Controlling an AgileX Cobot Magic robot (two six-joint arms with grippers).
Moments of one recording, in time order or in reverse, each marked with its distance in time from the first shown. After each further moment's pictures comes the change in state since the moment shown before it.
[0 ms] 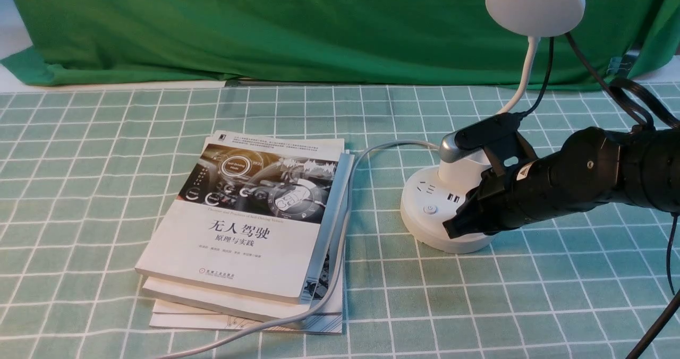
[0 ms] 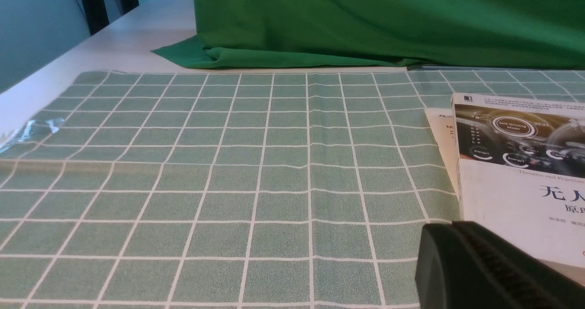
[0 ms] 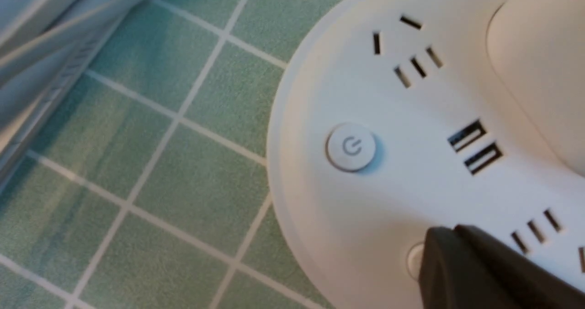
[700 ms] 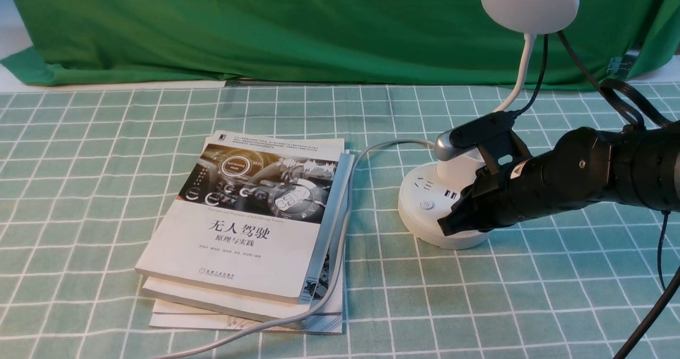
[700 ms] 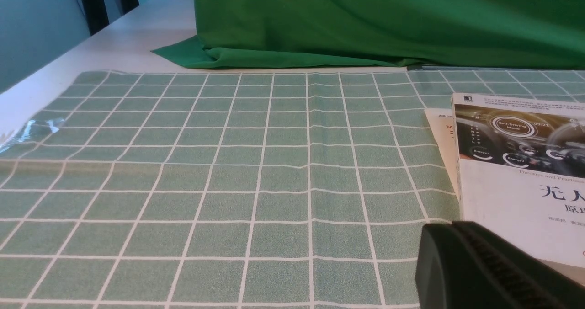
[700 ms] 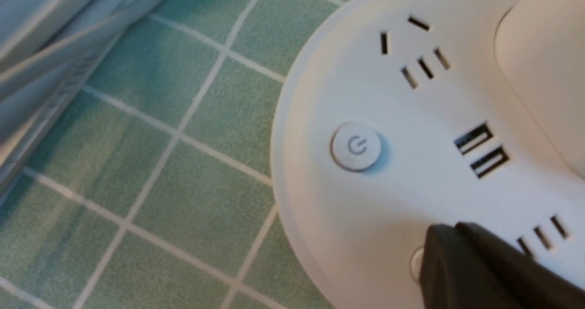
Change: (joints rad) right arm 0.011 0.029 -0.015 0.001 -0.015 0.000; left arm 0.000 0.000 0.000 0.000 0.000 0.000
